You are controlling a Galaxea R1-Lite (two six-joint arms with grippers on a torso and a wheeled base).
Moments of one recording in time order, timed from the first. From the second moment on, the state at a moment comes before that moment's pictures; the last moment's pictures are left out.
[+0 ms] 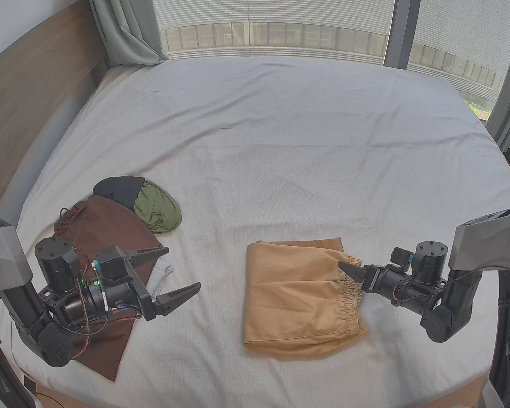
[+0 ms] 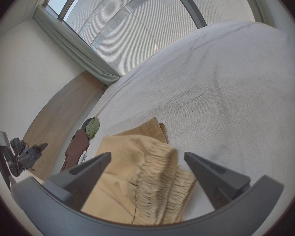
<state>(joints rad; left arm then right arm) -0.23 1.96 -0.24 -1.55 -0.61 0.11 0.27 2.34 -0.48 -1.55 0.24 0.47</state>
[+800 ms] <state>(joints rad) -0.23 1.96 -0.24 -1.55 -0.62 0.11 0.27 2.28 -0.18 -1.54 0.38 0.32</state>
